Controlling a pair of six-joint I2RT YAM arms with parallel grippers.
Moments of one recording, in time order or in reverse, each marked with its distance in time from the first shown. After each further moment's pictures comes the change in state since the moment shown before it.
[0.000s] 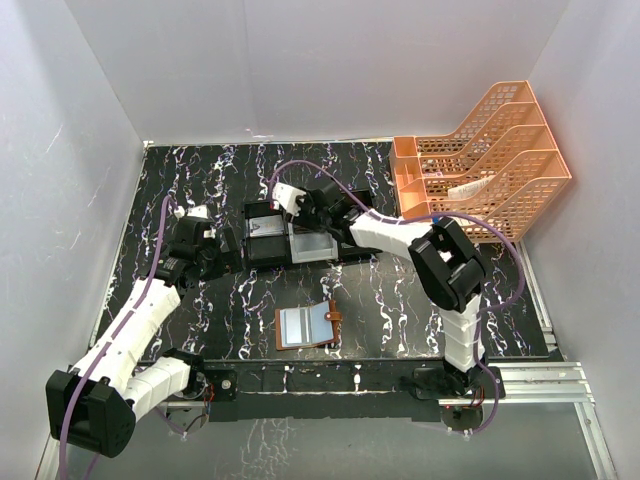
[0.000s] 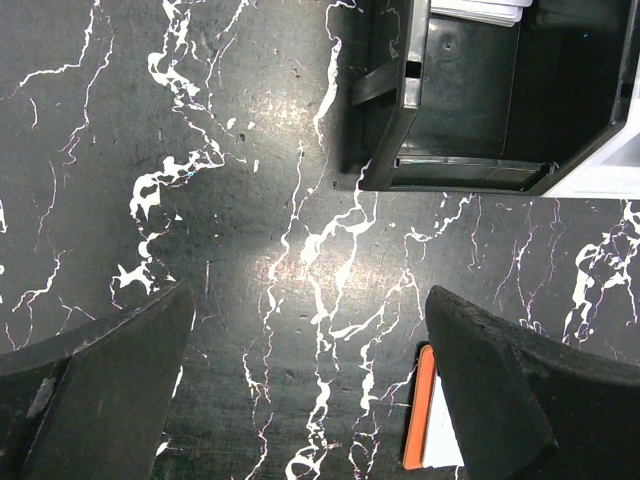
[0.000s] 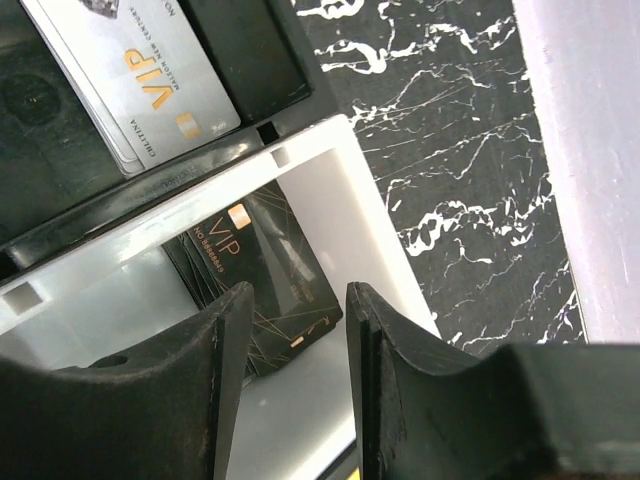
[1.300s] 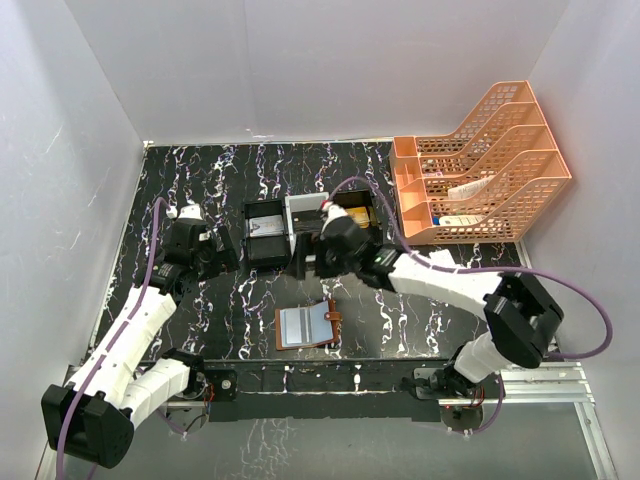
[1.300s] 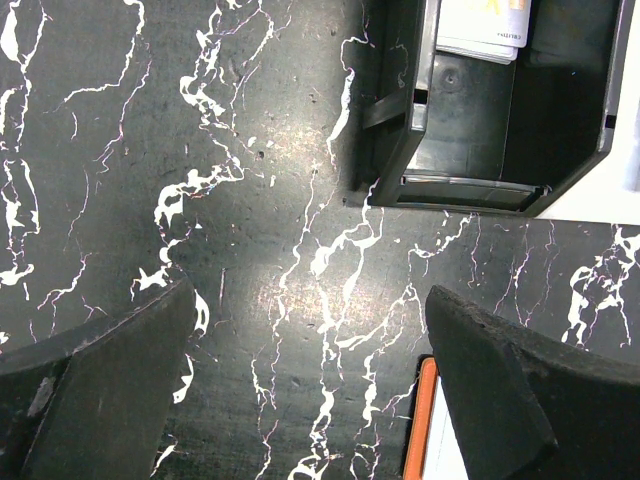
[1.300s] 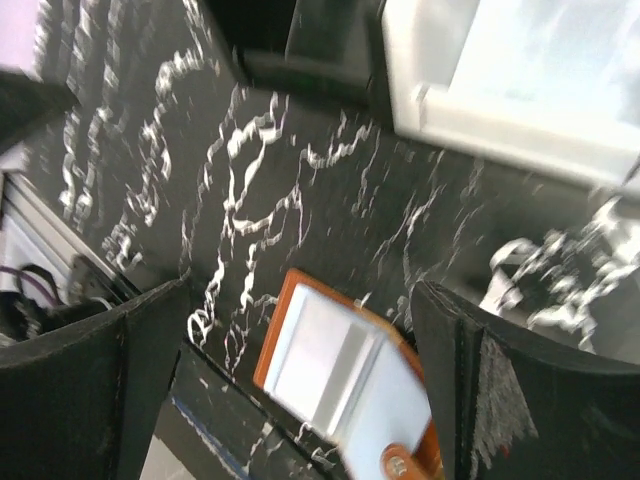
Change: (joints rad) left arm 0.000 -0.060 -0.003 0.000 -0.054 -0.012; right arm 0.127 -0.526 -0.433 -0.121 -0.066 1.395
